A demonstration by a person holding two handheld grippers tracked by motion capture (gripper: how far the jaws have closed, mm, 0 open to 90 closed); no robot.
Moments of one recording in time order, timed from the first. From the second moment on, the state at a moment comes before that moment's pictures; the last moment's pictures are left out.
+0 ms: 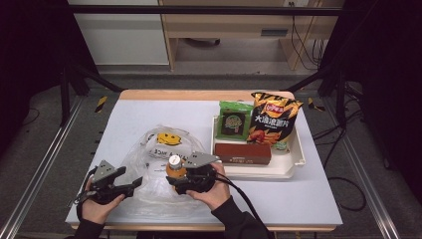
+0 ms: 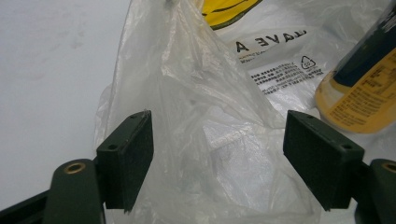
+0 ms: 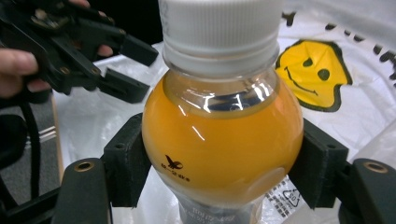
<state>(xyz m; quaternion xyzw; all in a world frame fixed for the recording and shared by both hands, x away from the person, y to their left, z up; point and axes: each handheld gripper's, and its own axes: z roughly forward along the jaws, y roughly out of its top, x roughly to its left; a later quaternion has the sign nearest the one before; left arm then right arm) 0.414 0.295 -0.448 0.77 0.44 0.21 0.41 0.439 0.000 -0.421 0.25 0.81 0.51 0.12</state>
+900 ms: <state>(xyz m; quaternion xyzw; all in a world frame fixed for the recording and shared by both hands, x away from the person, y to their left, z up) 0.414 0.295 -0.447 0.77 0.44 0.21 0.41 0.417 -0.021 -0.327 0.25 0.76 0.58 0.14</state>
